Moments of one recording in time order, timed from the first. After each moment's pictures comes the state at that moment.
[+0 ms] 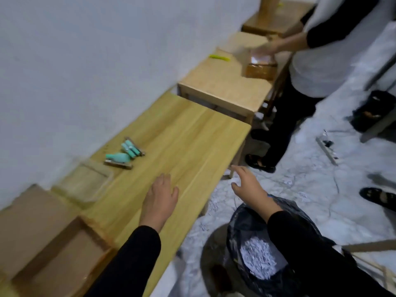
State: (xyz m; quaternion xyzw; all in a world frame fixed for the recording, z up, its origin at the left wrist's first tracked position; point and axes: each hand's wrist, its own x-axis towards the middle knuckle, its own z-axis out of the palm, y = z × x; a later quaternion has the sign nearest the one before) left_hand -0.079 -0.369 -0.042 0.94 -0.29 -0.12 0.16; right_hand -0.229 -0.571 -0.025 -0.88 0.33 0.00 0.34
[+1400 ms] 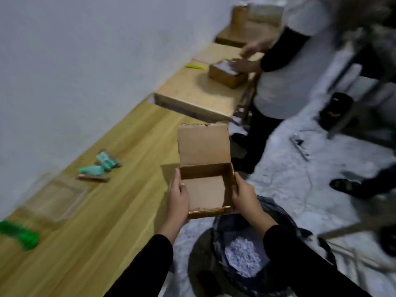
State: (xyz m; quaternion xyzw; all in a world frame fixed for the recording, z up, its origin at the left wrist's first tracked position) left_hand -0.152 -0.444 -0.017 0.79 -0.18 -0.21 0.55; right_hand -0.279 -0.570 -0.012 -0.82 0.42 -0.12 0.36
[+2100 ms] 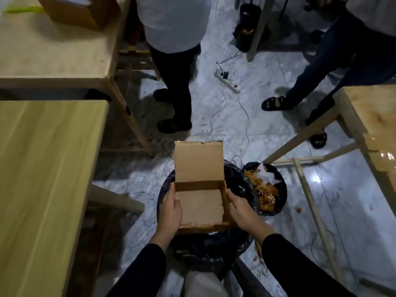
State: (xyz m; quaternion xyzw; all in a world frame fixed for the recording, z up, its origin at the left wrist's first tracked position) left_hand -0.278 -0.576 -0.194 0.77 -0.35 -0.44 0.29; right_hand -0.477 -0.633 -0.165 -0.66 0.59 0.01 0.47
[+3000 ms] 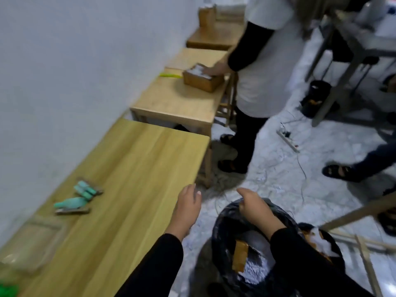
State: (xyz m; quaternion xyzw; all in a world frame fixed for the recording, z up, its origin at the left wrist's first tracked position) left_hand -0.148 -0.507 -0.042 0.82 -0.39 -0.29 0.30; right_hand -0.315 -0.626 -0.043 -0.85 0.45 0.04 0.29
